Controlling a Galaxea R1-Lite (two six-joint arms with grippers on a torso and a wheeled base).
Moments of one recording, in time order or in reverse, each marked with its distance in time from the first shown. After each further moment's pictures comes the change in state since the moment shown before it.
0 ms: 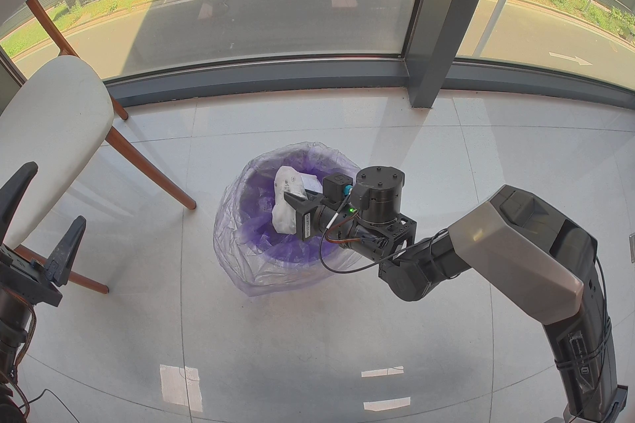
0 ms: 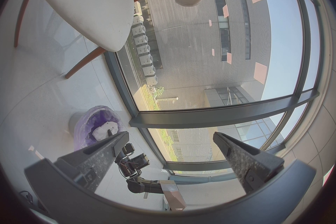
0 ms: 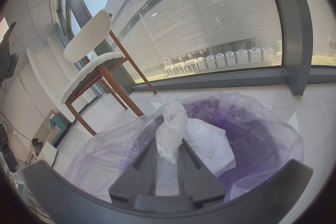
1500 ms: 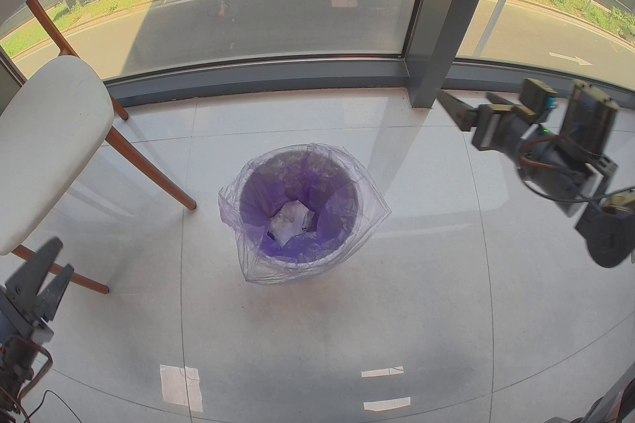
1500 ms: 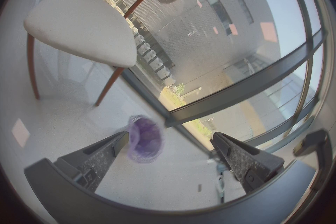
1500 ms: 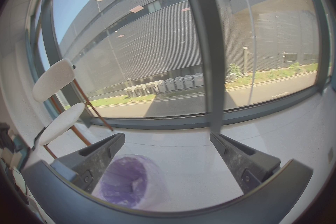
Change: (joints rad) left arm 0.066 -0.242 0.000 0.460 0.000 0.415; right arm -0.238 -0.802 0.647 -0.033 -0.206 0.024
